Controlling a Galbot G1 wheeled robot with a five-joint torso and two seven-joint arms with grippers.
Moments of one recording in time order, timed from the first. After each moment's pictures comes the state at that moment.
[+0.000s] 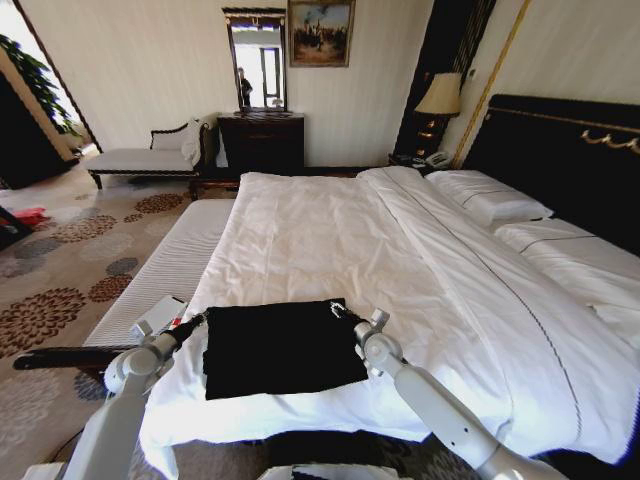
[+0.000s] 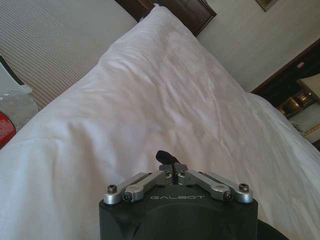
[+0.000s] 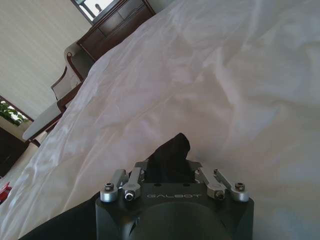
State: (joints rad) left arm 1.20 -1.15 -0.79 -1.66 -1.12 0.63 0.03; right arm -0.90 1.05 -0.07 1.62 1.29 -0.09 0.37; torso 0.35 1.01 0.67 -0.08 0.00
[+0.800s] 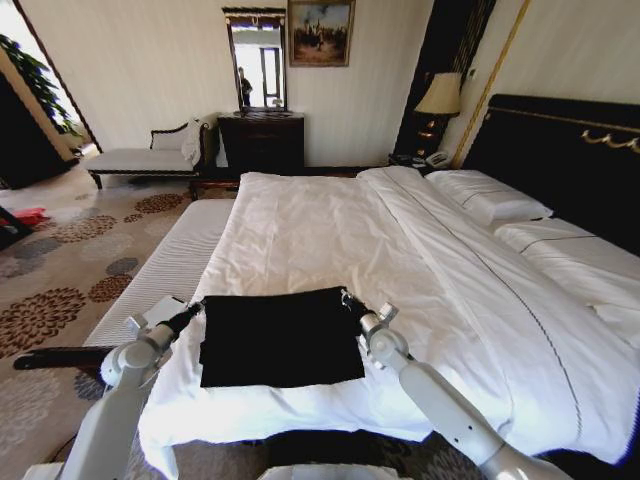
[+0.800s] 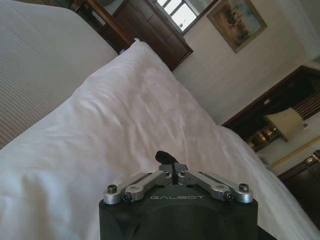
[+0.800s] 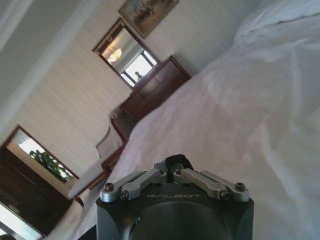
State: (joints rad) left arm 1.15 -1.15 -0.83 -1.70 -1.24 0.59 0.03; right arm -0.86 1.07 0.01 1.61 1.29 0.10 0.19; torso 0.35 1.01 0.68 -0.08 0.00
